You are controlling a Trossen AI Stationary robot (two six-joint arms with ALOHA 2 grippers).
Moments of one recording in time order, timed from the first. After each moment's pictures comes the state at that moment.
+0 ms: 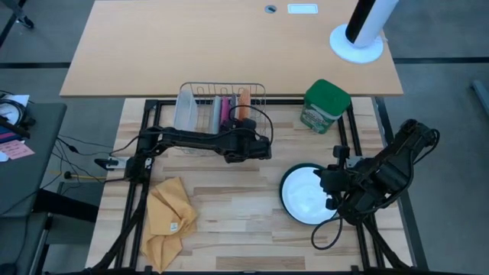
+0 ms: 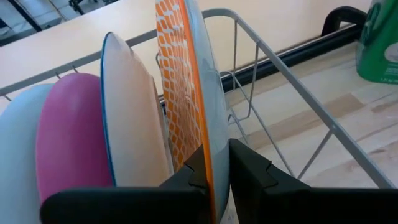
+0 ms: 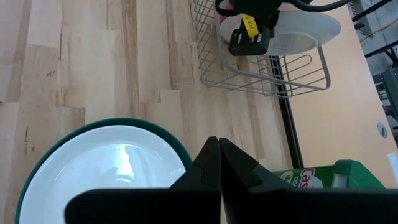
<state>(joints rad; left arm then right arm) 0.04 2.06 1.80 -0.94 -1.04 -0.93 0.76 1.36 1.54 -1.57 0.81 0.63</state>
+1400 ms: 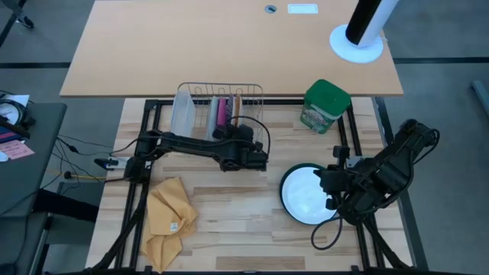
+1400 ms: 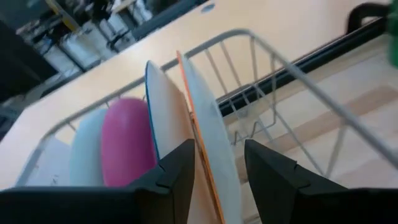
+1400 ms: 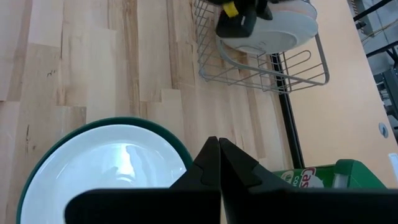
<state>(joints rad) -0.04 2.05 1.79 -1.10 -1.21 -0.97 0.76 1.36 1.54 -1.57 0.81 0.63</state>
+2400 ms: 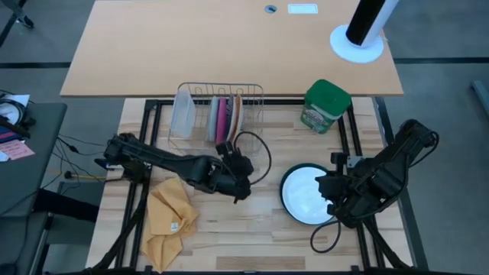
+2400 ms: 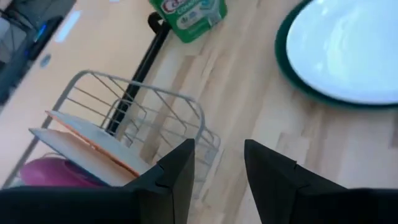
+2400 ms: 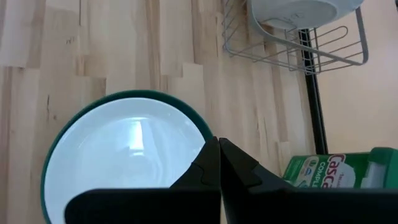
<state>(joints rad) -0.29 1.79 1.74 -0.92 -0.81 -0.32 0.77 1.36 1.46 -1.53 0.70 0.65</state>
